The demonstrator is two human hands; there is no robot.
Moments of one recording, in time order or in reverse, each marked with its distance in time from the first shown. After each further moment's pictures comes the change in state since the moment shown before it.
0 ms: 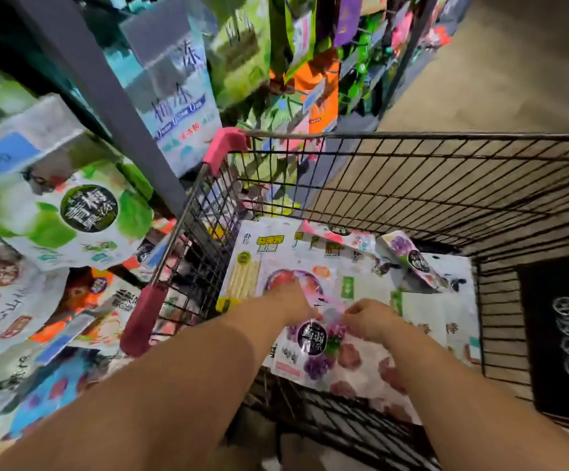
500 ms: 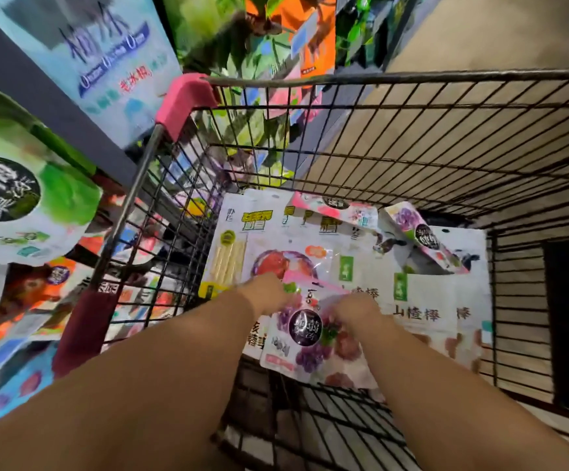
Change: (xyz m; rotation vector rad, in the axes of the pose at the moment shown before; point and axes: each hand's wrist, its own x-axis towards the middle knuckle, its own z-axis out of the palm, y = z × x) left_hand 0.057 -0.026 0.015 -0.075 -0.076 -0.103; right_hand 0.058 0.011 0.044 0.208 -0.039 0.216
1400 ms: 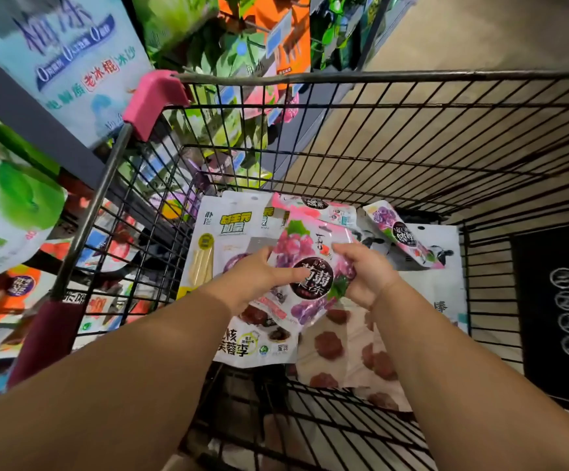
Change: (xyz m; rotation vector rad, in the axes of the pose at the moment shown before) left_hand -0.018 0.013 -0.011 -0.796 -0.006 0.245; right_hand -0.010 -0.015 -0.057 1.276 -0.301 -0.209
